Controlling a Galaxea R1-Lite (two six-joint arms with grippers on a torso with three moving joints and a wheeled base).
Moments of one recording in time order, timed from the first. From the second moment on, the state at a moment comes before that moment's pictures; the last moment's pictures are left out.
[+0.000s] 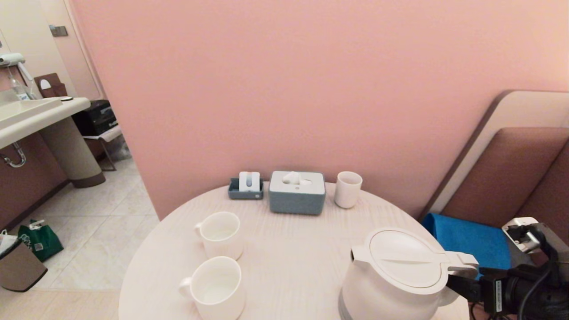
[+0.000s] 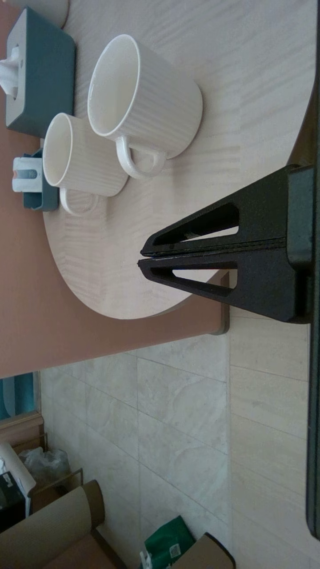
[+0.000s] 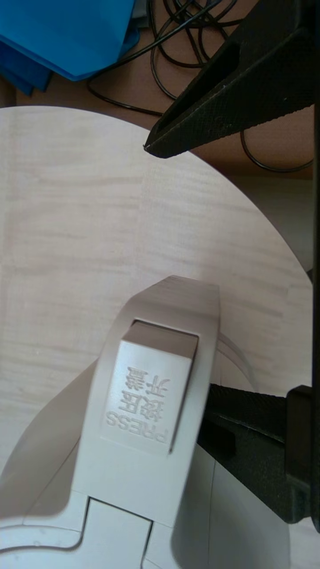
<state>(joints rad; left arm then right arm) 0.00 0.00 0.00 0.00 0.00 -0.01 0.06 1.28 -0.27 -0.39 0.12 0.08</state>
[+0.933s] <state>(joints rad) 0.00 0.00 0.00 0.00 0.00 -0.01 0.06 1.44 -0.21 -0.67 0.12 0.08</state>
